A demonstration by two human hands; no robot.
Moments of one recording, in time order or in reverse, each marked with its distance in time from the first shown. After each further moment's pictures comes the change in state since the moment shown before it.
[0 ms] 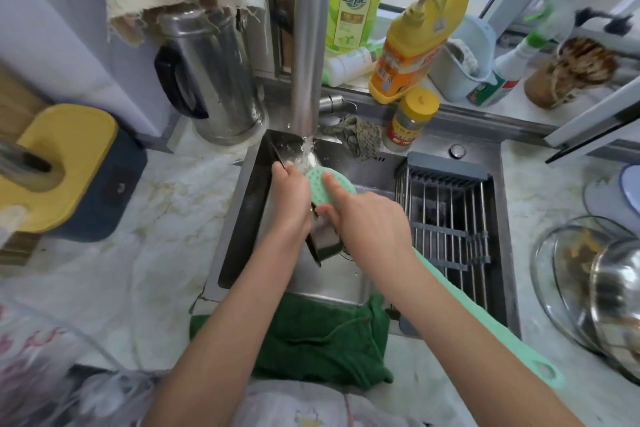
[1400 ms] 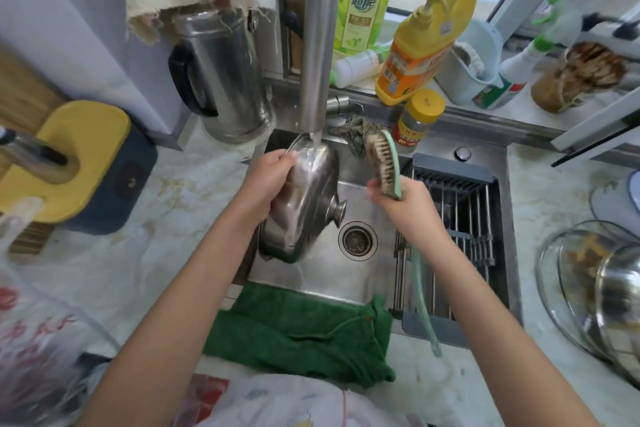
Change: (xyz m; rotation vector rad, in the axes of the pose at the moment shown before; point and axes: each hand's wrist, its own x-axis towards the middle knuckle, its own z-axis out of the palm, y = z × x) left_hand 0.027 0.023 -0.047 0.406 -0.328 0.132; right_hand 0.012 0.058 0.022 0.903 0.091 0.267
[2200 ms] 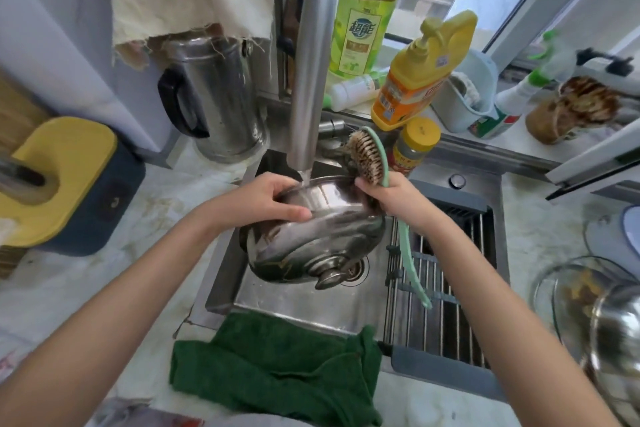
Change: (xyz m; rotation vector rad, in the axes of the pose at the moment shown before) left_hand 0.007 0.024 -0.030 0.368 -0.559 0.240; right_hand 0.075 -0.007 -0.021 0.125 -0.313 -0.086
